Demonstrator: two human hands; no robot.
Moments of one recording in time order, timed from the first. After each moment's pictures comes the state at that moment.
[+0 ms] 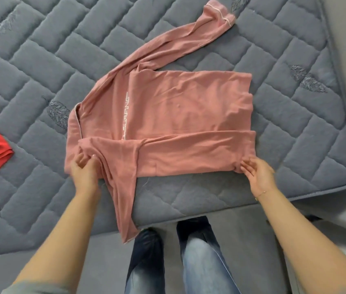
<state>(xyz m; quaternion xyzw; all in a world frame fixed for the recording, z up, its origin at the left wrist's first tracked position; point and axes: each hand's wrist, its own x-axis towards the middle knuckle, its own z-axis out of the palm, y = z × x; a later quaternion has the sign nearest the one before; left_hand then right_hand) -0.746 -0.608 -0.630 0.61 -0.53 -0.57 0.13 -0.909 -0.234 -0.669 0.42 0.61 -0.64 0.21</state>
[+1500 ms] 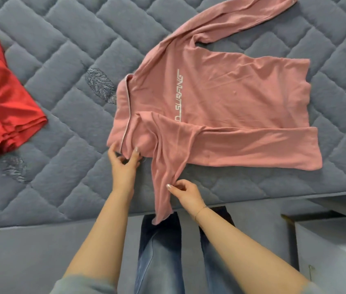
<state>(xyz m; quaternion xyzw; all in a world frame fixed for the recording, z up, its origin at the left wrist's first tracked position) -0.670 -0.632 -0.681 0.55 -0.50 -0.66 0.06 -0.703 -0.455 -0.693 0.15 0.72 -0.44 0.51</state>
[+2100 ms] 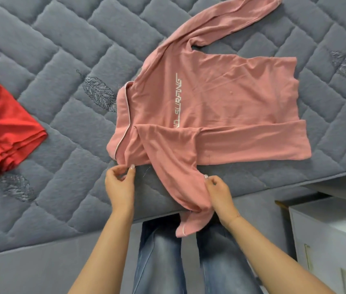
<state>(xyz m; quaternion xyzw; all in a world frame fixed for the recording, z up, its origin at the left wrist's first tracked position) -0.645 -0.657 -0.658 0.61 -0.60 -0.52 0.01 -0.716 -0.435 -0.652 0.21 0.81 -0.41 0.37</state>
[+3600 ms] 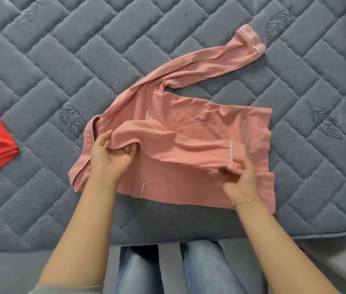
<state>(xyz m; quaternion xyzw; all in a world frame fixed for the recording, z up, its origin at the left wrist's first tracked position) -0.857 -0.638 -0.599 0.53 -0.04 -0.83 0.17 -0.964 -0.373 -0.611 0.47 0.45 -0.72 0.25</state>
